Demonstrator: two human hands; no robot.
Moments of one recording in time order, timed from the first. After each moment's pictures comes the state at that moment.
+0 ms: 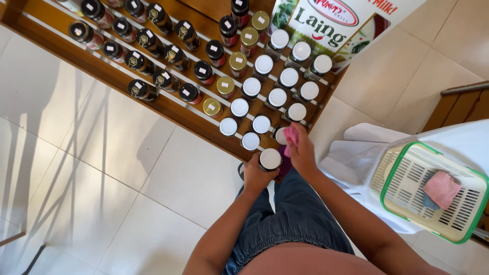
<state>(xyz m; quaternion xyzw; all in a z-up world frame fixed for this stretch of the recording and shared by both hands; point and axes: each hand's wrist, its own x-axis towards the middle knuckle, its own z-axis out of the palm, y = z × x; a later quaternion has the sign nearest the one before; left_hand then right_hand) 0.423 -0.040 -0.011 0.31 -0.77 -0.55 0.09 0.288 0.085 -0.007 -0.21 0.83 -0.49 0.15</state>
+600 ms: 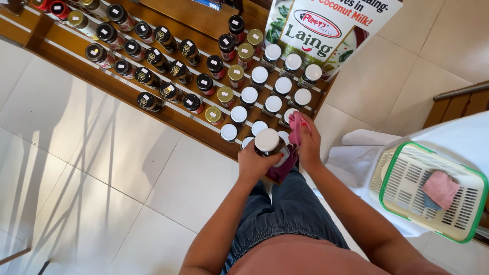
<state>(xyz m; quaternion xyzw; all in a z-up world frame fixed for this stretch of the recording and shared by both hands) 0.389 -0.072 0.126 0.30 -0.75 -0.58 0.09 0.269 0.072 0.053 -0.04 0.63 -0.75 0.20</state>
